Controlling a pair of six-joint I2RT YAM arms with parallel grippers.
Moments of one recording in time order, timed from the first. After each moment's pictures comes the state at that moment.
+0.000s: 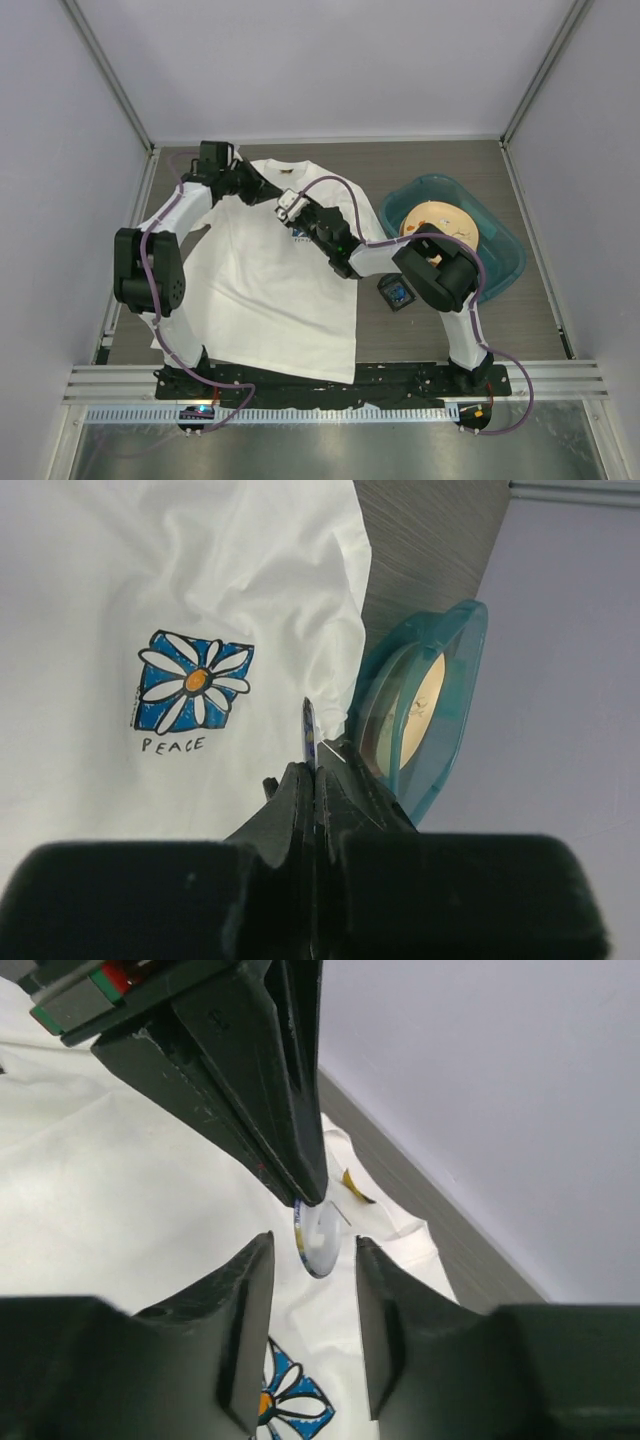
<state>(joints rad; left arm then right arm) -0.14 1.80 1.38 -0.33 0.57 -0.92 0.83 2.06 1.13 0.98 0.13 -0.53</state>
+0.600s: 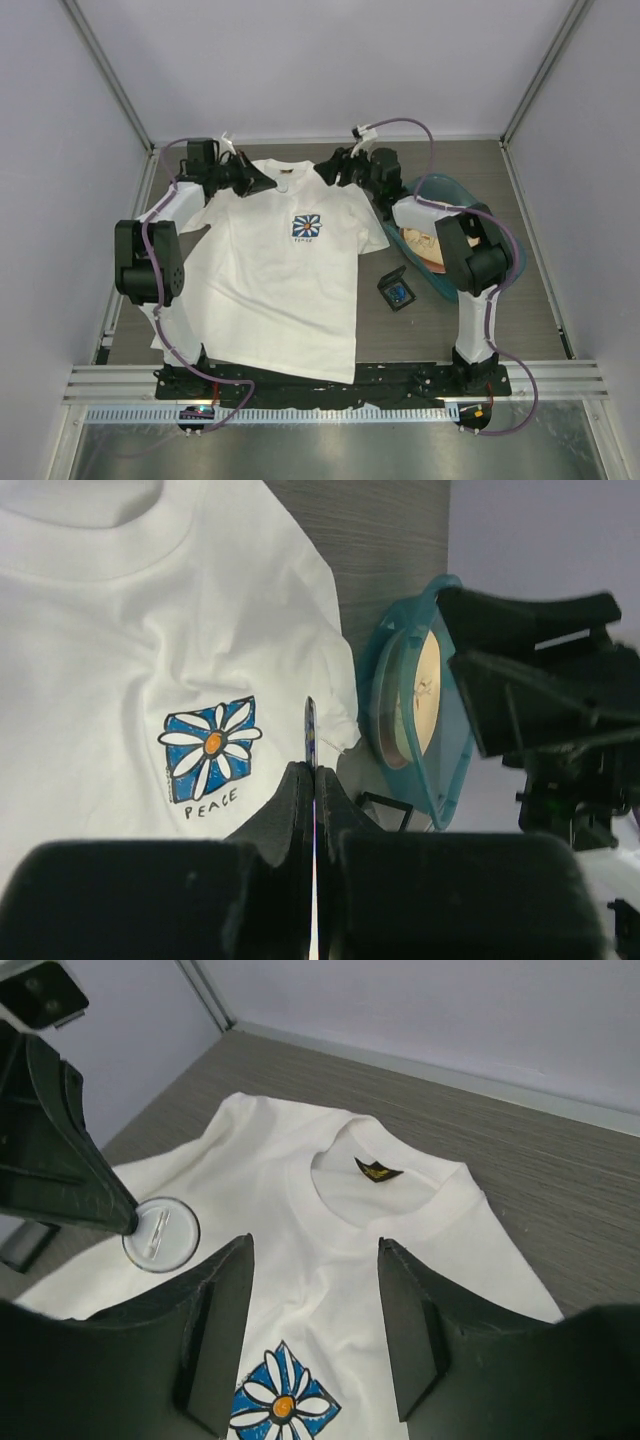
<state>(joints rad) -0.05 1.88 1.38 -0.14 0.77 -0.72 0.49 2.00 1.26 0.68 -0.27 0.24</state>
